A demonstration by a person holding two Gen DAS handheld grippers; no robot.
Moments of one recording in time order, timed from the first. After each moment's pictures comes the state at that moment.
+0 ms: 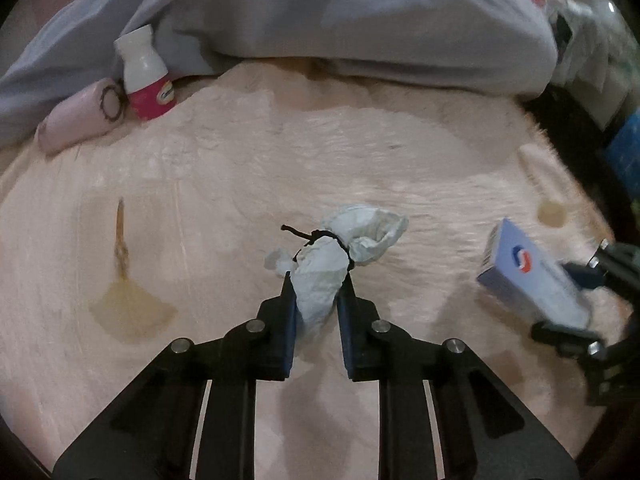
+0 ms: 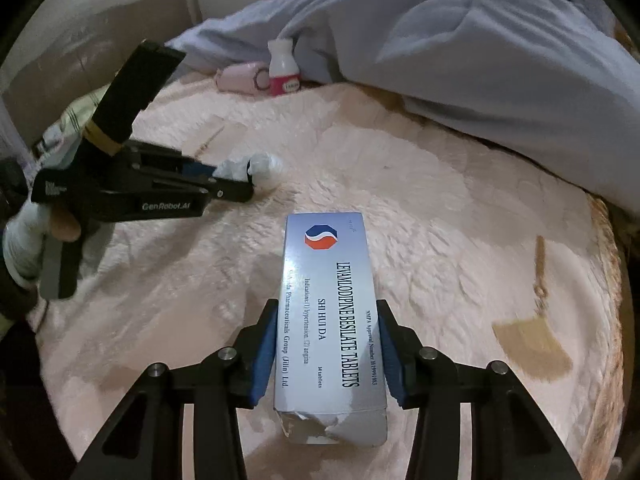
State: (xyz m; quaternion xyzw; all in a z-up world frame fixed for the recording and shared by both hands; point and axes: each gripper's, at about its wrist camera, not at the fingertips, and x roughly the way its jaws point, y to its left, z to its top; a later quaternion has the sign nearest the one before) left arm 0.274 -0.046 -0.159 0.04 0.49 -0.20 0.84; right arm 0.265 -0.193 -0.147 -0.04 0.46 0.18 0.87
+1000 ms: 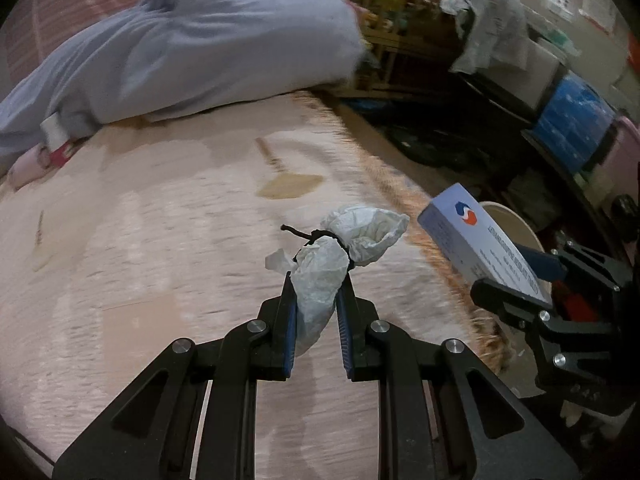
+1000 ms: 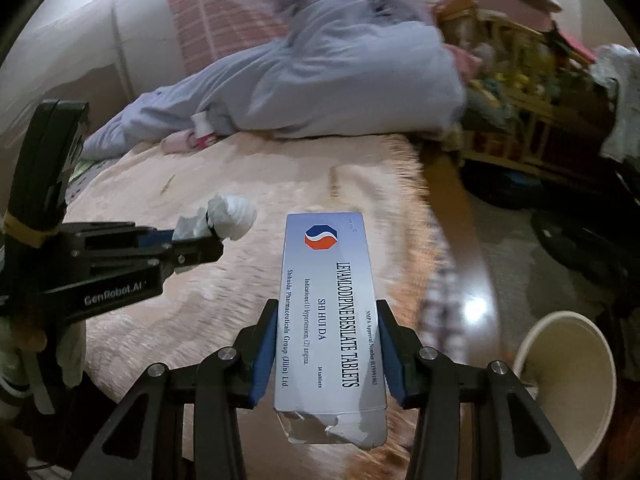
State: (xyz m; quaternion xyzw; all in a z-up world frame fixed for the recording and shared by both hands) left arm 0.085 -0.243 -0.085 0.06 0.44 -0.28 0.85; right arm 0.079 -0.331 -0.083 0.04 0.40 0.04 0.92
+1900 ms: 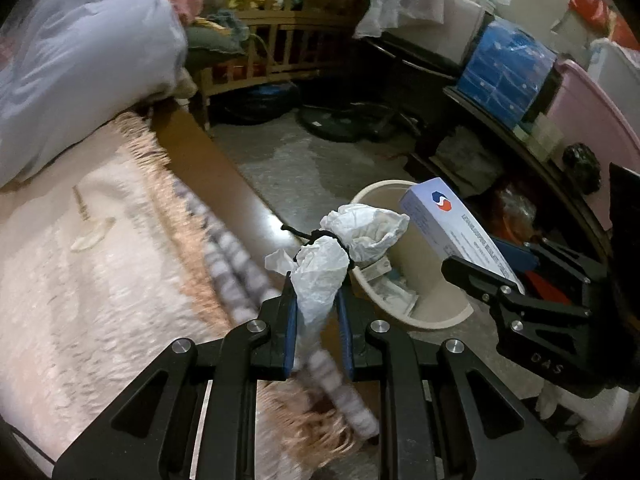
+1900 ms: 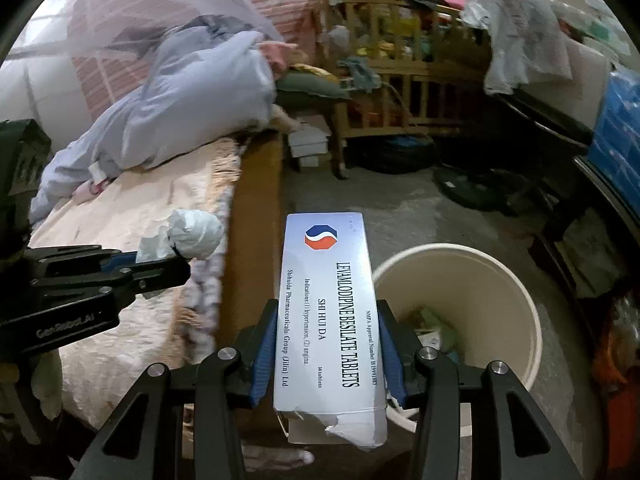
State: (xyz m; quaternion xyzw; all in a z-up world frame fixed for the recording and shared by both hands) left arm 0.042 -0.420 -0.085 0.10 0.44 -0.39 0.80; right arm -0.012 -0.494 -0.090 0.11 0.39 -0.11 0.91
